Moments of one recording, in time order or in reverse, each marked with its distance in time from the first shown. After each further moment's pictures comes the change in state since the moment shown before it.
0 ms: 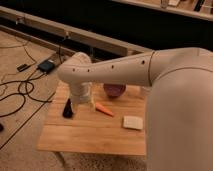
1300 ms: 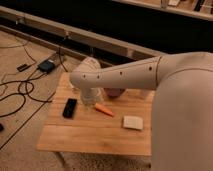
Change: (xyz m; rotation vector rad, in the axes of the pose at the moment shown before) arm -0.024 -0.055 0.033 0.059 -0.063 -0.395
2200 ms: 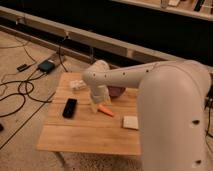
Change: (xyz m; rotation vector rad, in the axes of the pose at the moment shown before) arm -0.031 -0.046 0.067 -0.004 0.089 -0.140
